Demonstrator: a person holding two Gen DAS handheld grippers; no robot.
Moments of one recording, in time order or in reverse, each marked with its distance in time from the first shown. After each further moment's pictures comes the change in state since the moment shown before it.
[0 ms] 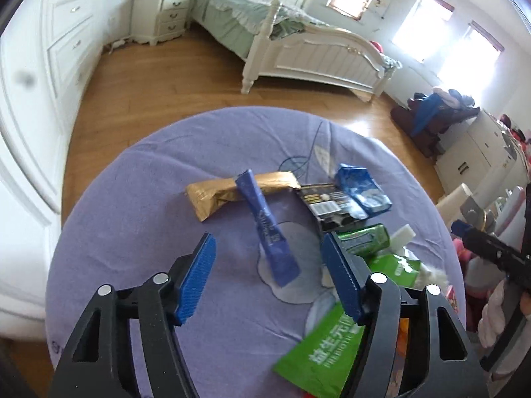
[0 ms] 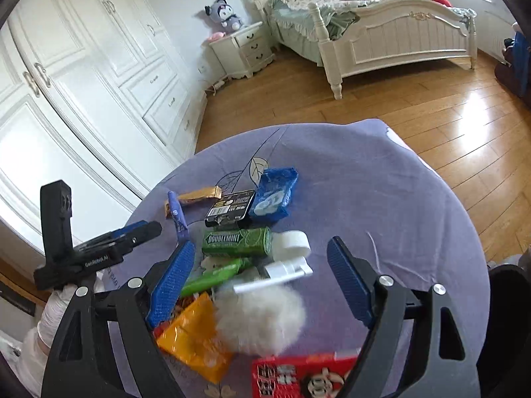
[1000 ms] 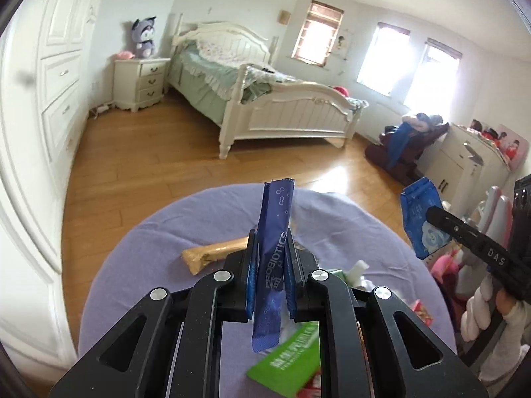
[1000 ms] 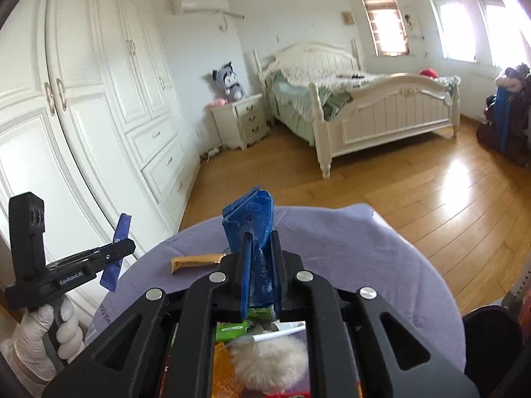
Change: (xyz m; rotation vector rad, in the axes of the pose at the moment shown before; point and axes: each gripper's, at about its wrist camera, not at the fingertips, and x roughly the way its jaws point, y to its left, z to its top) left arm -0.083 -0.042 -0.002 0.149 -0.304 -0.088; right arm -0.080 0.036 -0.042 -0.112 -0.413 -0.097
